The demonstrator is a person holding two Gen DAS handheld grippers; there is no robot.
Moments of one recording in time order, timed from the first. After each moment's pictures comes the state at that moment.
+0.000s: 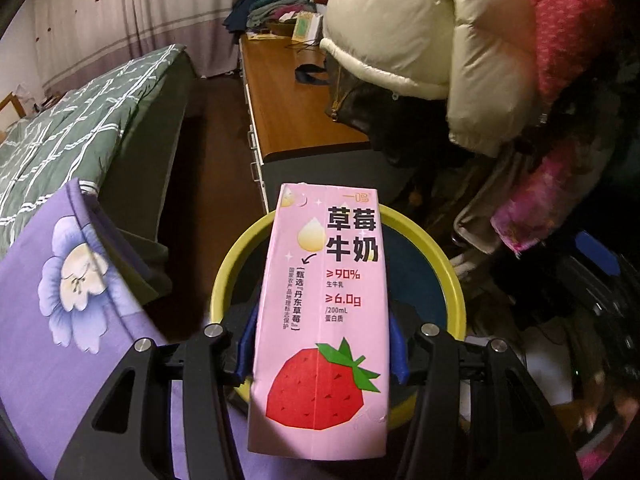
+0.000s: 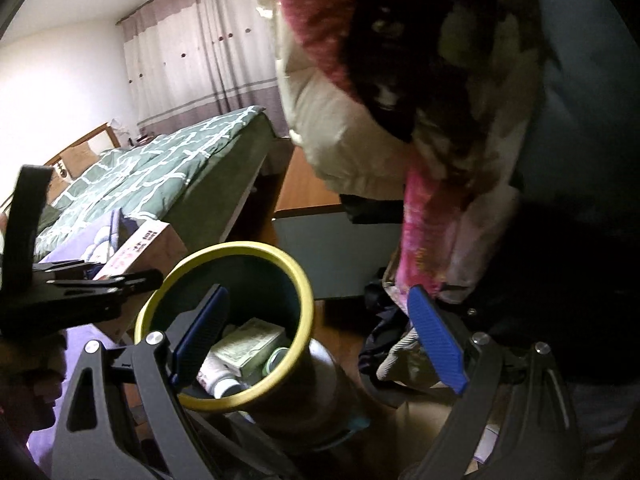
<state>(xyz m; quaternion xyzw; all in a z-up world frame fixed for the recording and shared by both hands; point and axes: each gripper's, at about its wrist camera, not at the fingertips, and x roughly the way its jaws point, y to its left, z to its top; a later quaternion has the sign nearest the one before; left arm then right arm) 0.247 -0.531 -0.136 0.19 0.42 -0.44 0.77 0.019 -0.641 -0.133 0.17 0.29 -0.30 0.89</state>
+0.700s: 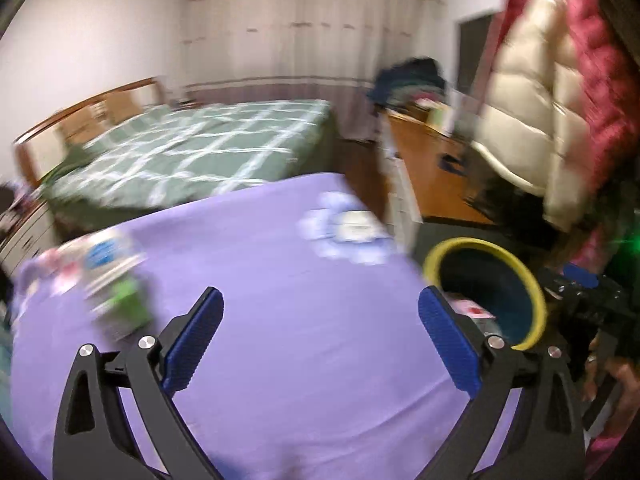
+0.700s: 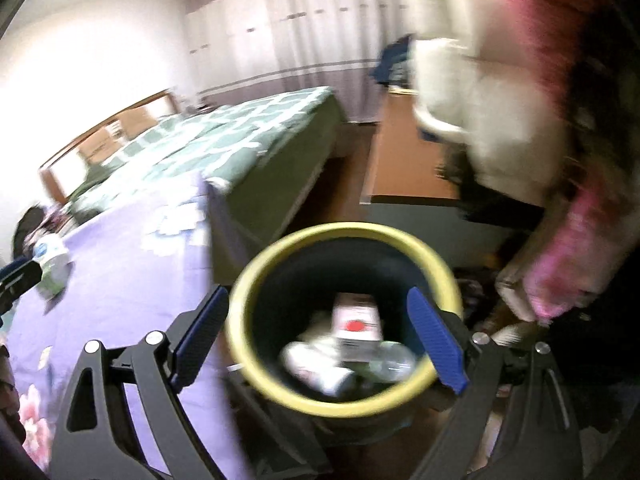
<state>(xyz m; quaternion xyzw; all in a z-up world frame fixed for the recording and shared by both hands) 0.240 -0.228 -0.073 0.07 0.32 -0.25 0.91 0.106 -0.553 -0.135 0.14 0.32 -0.17 0.92</state>
